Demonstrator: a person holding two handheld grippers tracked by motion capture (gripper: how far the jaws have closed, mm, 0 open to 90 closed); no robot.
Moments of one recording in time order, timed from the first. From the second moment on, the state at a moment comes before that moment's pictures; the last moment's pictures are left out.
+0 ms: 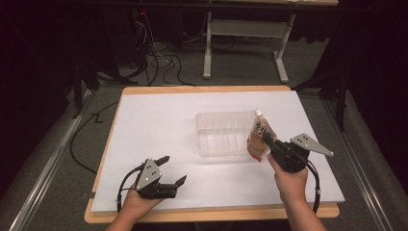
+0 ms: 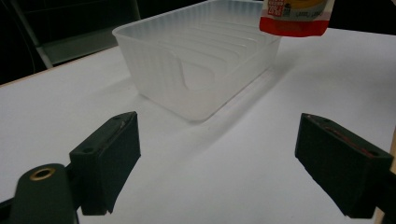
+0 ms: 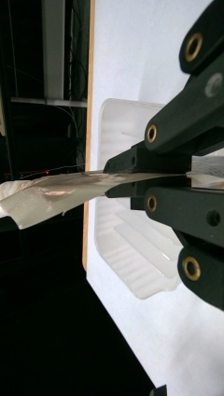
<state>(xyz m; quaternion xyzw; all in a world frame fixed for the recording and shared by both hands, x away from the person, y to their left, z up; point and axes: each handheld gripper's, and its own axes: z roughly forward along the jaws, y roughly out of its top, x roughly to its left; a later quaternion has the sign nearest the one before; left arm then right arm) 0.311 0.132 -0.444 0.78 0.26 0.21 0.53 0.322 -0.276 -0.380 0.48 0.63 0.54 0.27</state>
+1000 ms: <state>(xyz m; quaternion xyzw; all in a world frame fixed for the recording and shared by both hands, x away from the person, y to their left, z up) 0.310 0.130 -0.443 0.78 0.25 0.20 0.53 0.362 -0.268 -0.386 0.51 0.63 0.52 0.28</state>
